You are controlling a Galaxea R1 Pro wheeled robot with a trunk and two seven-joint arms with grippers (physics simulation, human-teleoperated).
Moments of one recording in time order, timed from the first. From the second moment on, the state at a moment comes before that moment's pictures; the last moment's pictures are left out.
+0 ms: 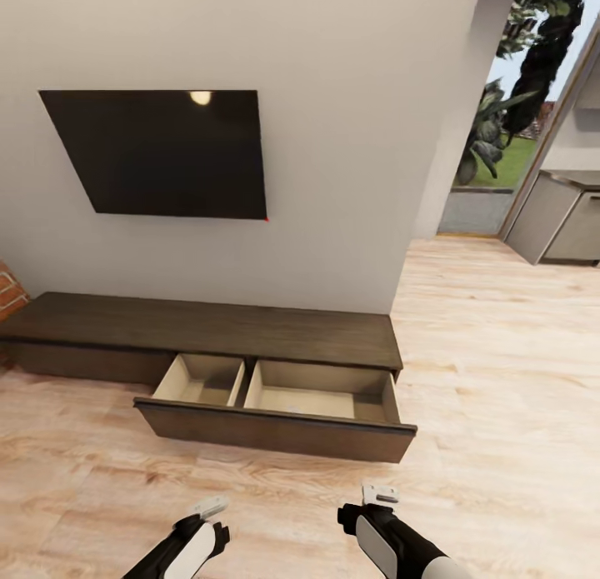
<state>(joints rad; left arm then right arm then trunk) -0.43 0.01 -0.45 -0.58 0.87 0.36 0.59 -0.55 0.10 0.56 -0.37 -0.73 0.25 -0.39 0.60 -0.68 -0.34</state>
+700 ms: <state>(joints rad) -0.43 0.02 -0.44 -0.58 0.88 0.35 0.59 -0.55 0.10 0.56 -0.37 -0.73 0.22 -0.39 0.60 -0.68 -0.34</state>
